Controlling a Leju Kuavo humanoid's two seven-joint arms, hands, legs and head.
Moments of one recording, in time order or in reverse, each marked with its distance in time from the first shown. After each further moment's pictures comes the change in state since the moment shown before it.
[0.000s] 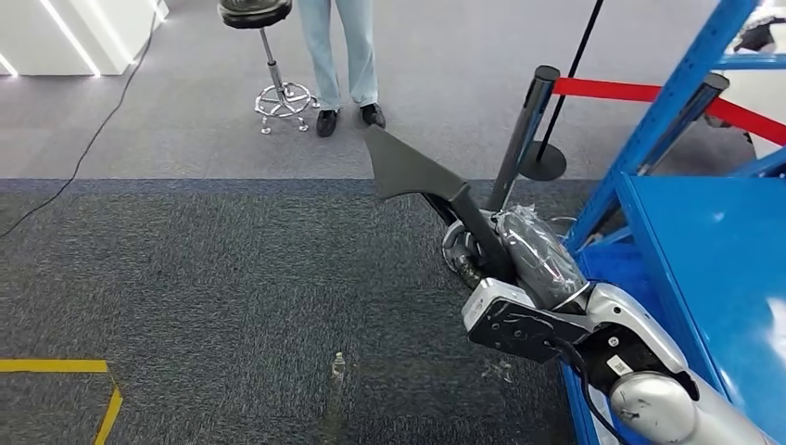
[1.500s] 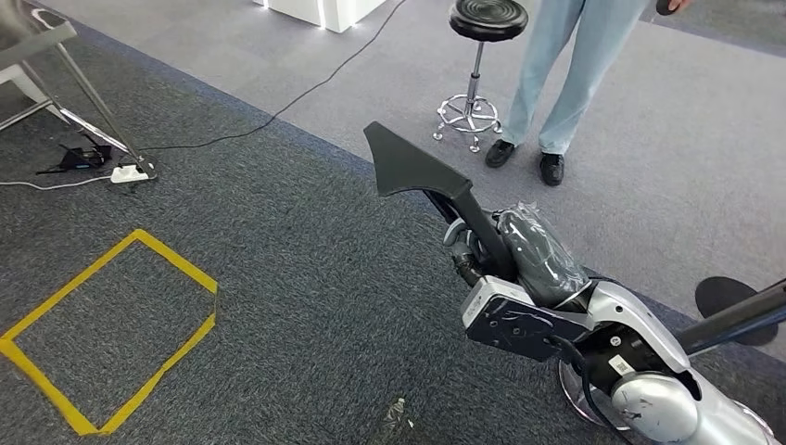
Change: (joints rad) left arm 0.001 0.003 0.000 0.000 0.014 -0.004 -0.012; right arm -0.013 -0.007 0.004 -0.006 0.003 0.002 0.014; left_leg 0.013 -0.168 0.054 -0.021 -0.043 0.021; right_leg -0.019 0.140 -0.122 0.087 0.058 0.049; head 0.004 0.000
